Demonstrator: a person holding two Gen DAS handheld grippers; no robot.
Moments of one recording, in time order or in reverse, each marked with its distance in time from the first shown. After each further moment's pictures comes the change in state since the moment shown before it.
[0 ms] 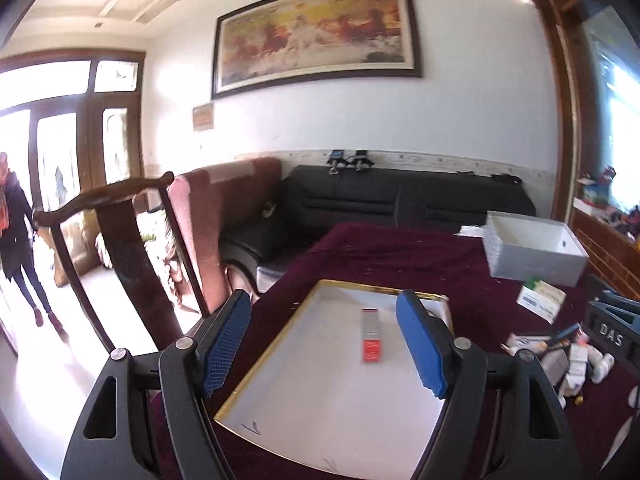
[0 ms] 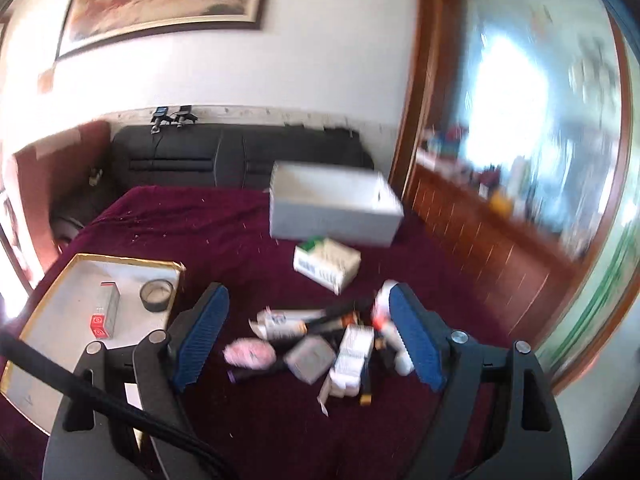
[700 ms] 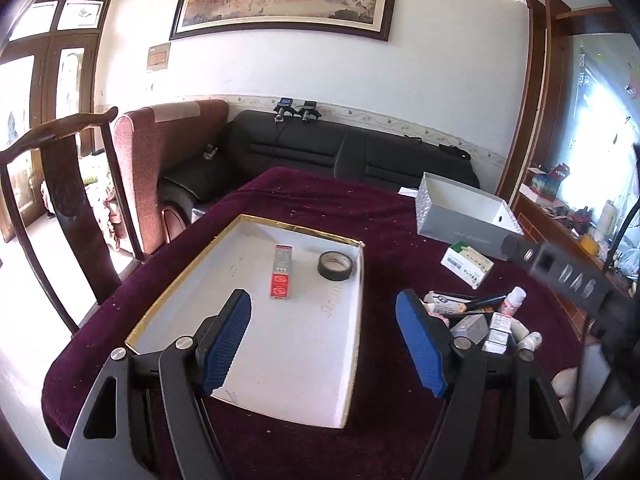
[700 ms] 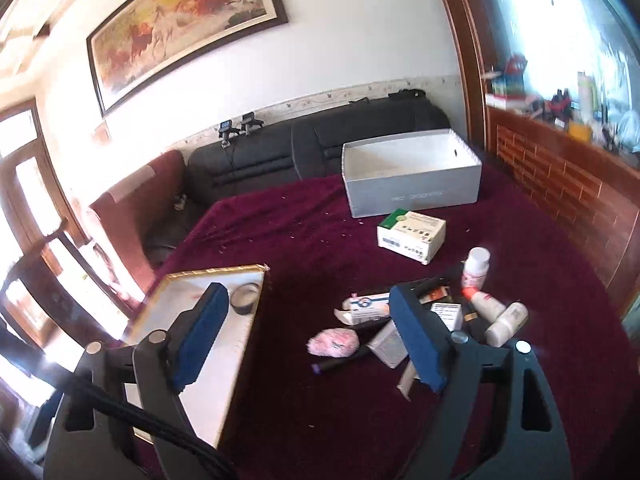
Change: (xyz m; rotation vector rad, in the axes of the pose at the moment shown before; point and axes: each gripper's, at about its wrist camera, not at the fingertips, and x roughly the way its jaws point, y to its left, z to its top) left arm -0.016 -0.047 -0.024 -0.064 0.188 -0.260; right arm 0.024 -0.050 -0.011 0.233 0.085 0.404
